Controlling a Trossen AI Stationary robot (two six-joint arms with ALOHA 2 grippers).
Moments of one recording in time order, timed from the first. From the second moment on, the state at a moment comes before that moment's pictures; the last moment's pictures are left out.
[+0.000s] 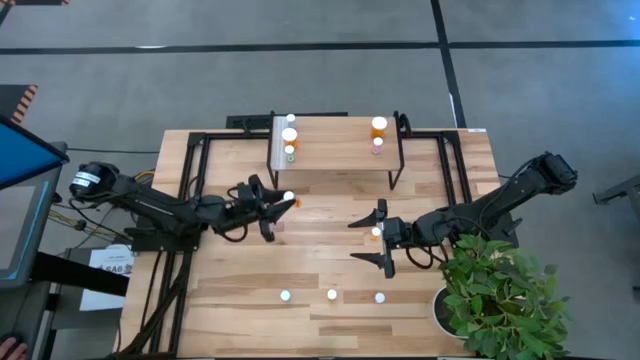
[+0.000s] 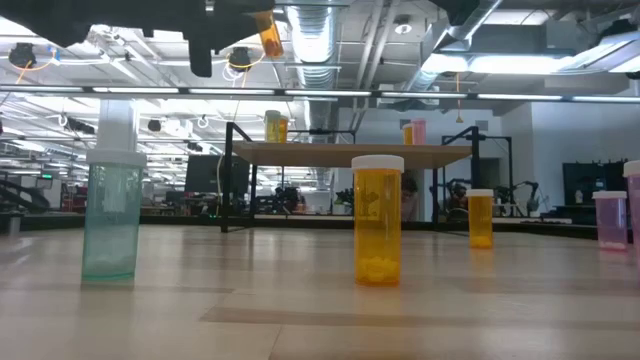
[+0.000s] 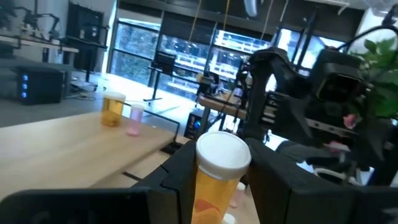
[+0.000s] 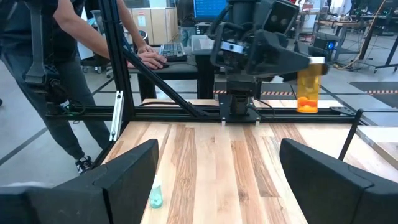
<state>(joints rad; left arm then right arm) -0.19 1.18 0.45 0.90 -0.52 -0.21 0.40 1.20 0.70 0.43 0.36 0.07</state>
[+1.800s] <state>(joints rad) 0.16 1.18 0.58 0.65 -0.35 -0.23 0.40 1.20 0.70 0.43 0.36 0.04</state>
